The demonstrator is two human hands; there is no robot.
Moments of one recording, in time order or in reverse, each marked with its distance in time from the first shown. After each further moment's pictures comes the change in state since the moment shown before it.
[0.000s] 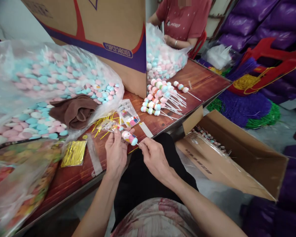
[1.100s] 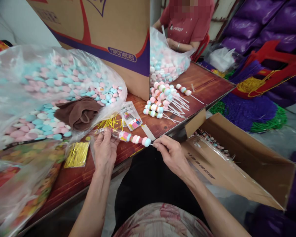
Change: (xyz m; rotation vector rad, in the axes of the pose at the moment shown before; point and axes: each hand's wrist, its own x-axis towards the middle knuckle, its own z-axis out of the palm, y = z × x) left_hand 0.030 0.021 -0.027 -0.008 0.165 0.086; right_hand 0.007 0.015 -0.045 -0.034 -0.007 -0.183
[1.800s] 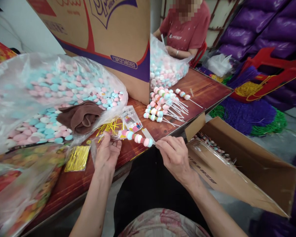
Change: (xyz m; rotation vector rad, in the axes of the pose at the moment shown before) left_hand 0.005 0.003 0.000 -0.134 0.149 -0.169; right_hand 0.001 -0.001 -0.007 -0.452 0.237 -0.406
